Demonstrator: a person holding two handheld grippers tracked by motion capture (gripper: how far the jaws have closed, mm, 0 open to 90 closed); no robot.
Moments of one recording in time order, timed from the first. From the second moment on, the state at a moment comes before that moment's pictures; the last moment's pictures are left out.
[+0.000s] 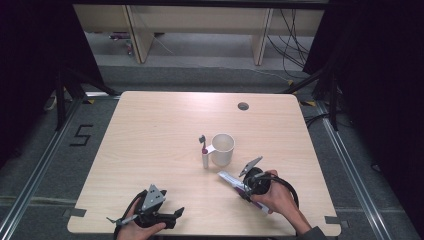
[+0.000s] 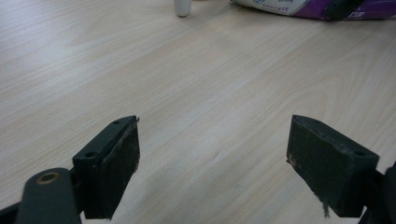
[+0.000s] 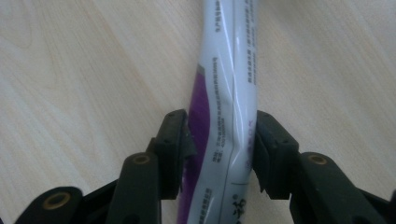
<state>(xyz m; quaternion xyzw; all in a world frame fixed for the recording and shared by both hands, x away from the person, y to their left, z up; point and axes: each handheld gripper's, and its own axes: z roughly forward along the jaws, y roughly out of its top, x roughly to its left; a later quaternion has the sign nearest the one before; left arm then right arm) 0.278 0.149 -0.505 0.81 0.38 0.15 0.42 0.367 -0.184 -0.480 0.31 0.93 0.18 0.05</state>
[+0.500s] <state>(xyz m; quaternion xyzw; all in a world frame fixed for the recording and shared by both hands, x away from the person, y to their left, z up) 0.278 0.148 -0.505 0.81 0.37 0.16 0.42 0.366 -0.175 -0.475 0.28 0.95 0.17 0.03</state>
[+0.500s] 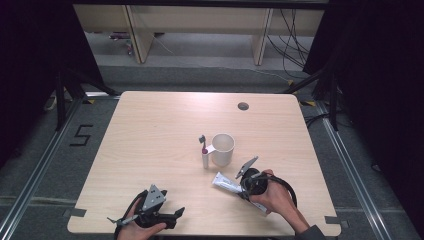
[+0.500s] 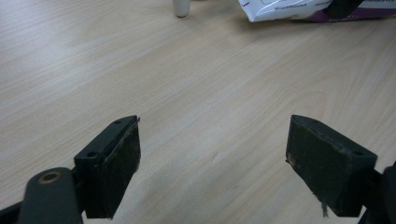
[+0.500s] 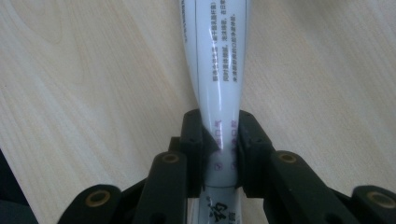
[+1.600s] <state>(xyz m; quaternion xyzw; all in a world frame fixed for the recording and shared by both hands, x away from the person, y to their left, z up) 0.279 0.148 -0.504 0.81 0.37 0.16 0.43 0.373 -0.161 -0.474 0.23 0.97 0.08 0.04</state>
